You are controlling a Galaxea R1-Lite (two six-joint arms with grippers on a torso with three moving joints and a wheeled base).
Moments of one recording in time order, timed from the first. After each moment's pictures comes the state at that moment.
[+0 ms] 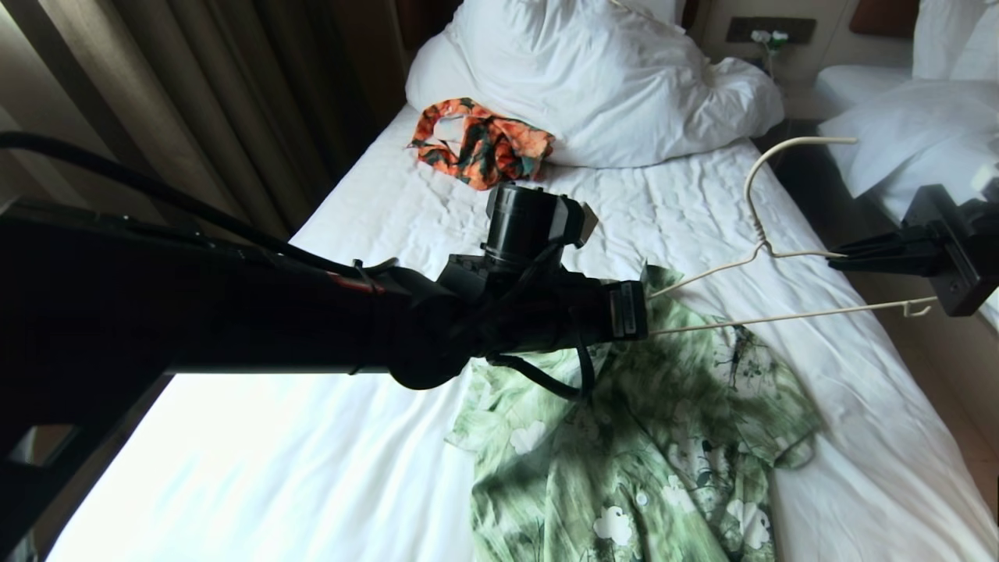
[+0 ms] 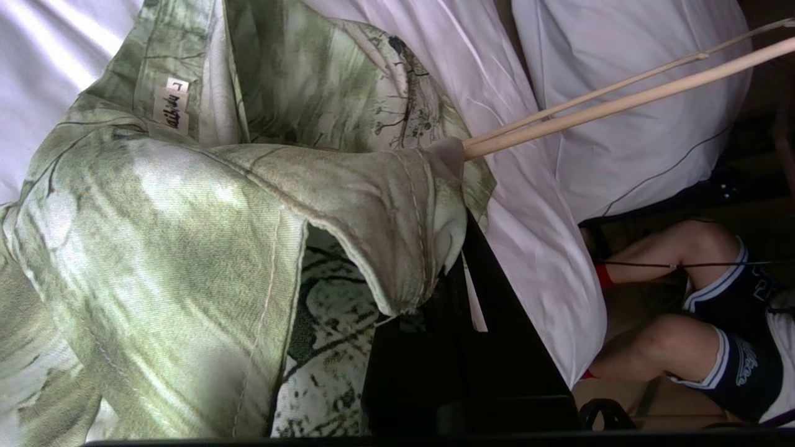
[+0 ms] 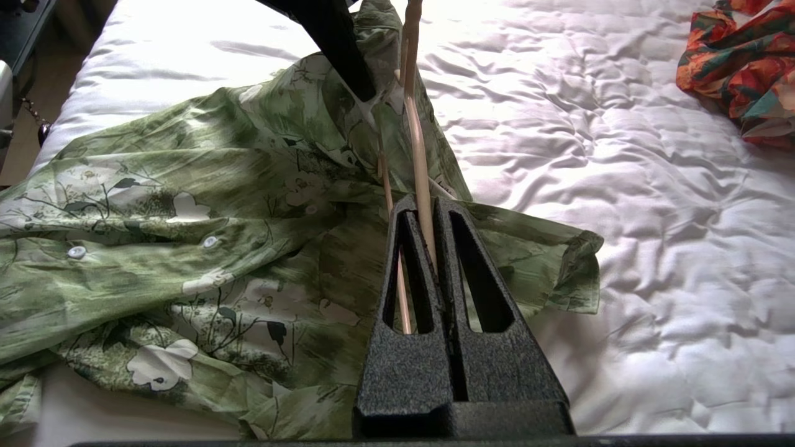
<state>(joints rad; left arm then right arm) -0.84 2.03 -1.51 -0.19 -0.14 -0.45 -0.24 1.95 -1.94 1.22 1.35 -1.70</state>
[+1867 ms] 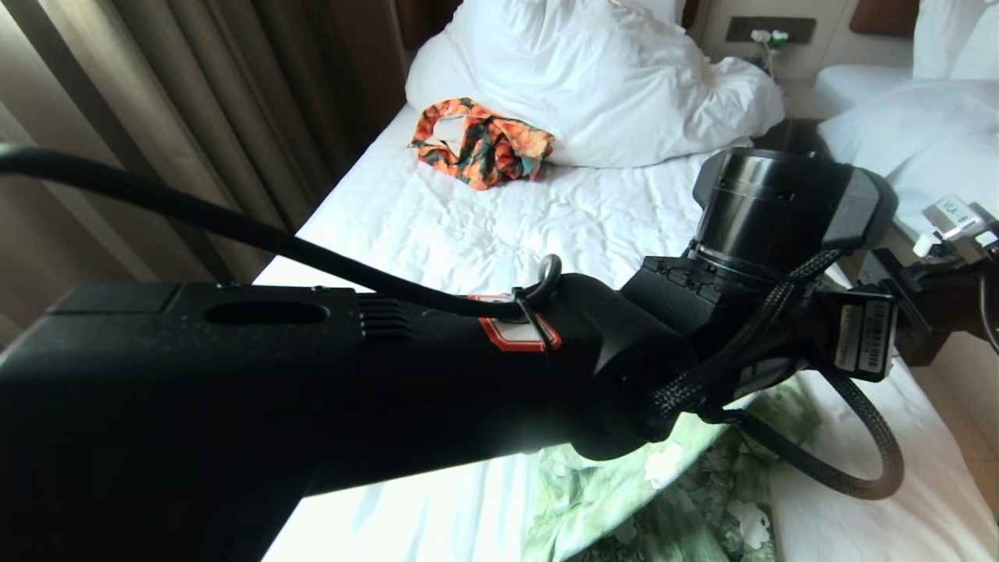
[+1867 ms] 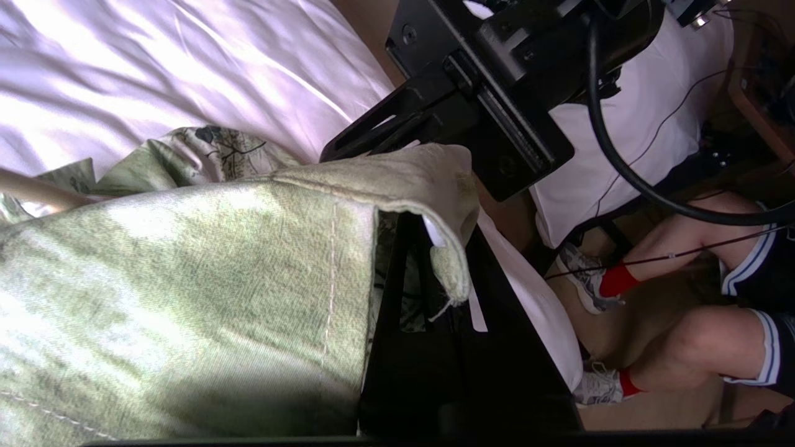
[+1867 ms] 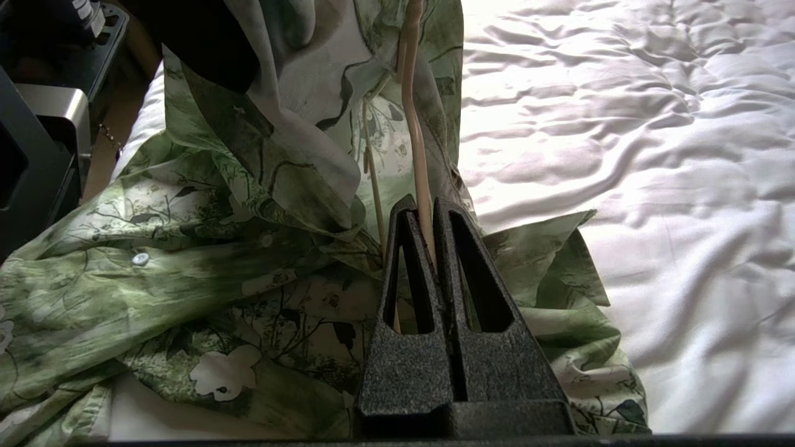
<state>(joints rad) -1.15 2.21 -1.95 -0.04 0.13 -0.30 -0.21 1.99 -1.72 1.13 1.36 -1.70</state>
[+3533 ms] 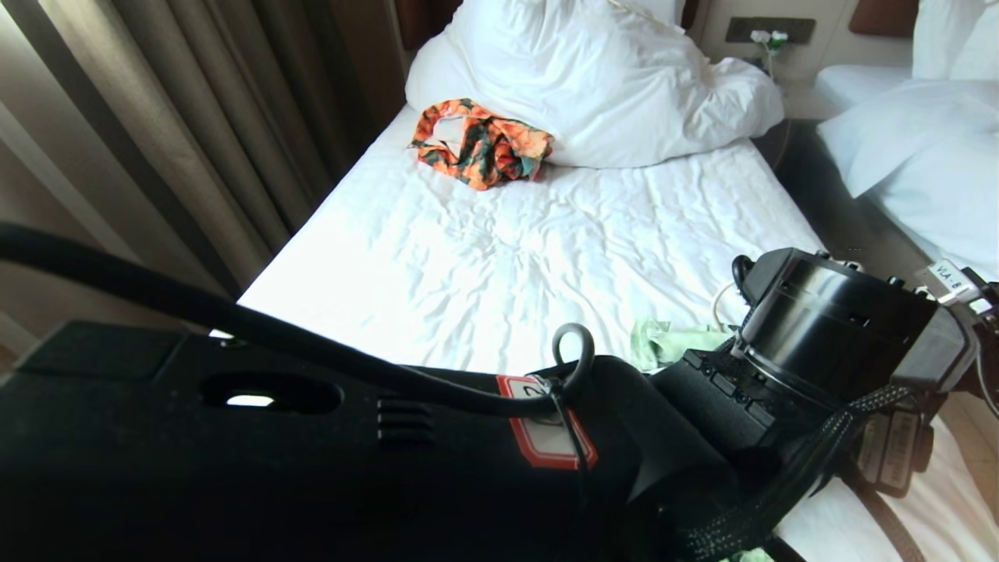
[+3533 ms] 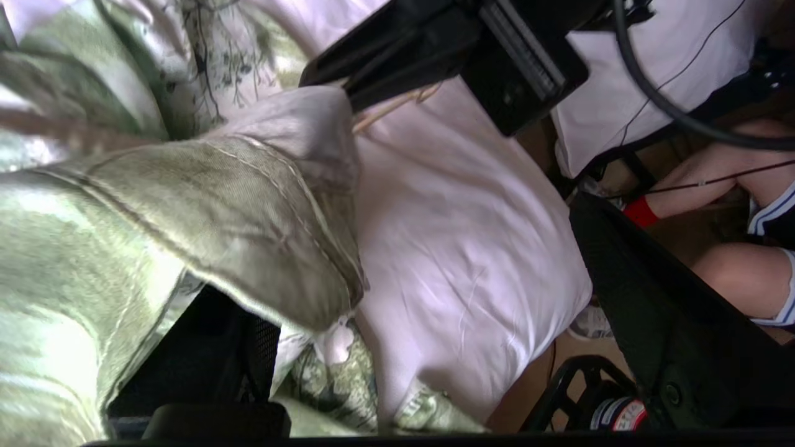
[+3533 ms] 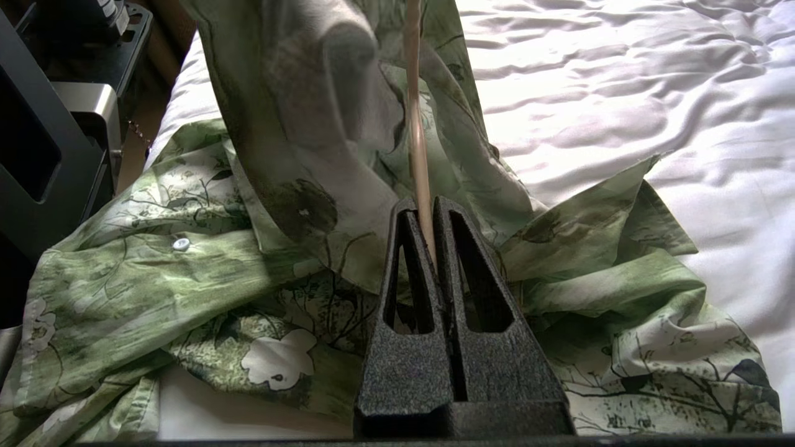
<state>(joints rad) -1.23 2.16 -1.75 -0.05 0.21 -0.36 -0.21 1.93 -1.37 0.92 1.36 -1.70</state>
